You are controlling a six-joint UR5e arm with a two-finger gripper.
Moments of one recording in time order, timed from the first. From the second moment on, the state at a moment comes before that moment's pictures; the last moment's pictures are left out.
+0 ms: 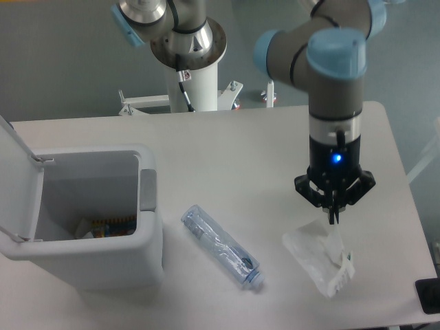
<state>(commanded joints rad) 2.58 -1.84 -1.42 -0.85 1.27 0.40</state>
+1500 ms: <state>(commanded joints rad) 2.15 -1.54 -1.64 -0.85 1.26 0.21</state>
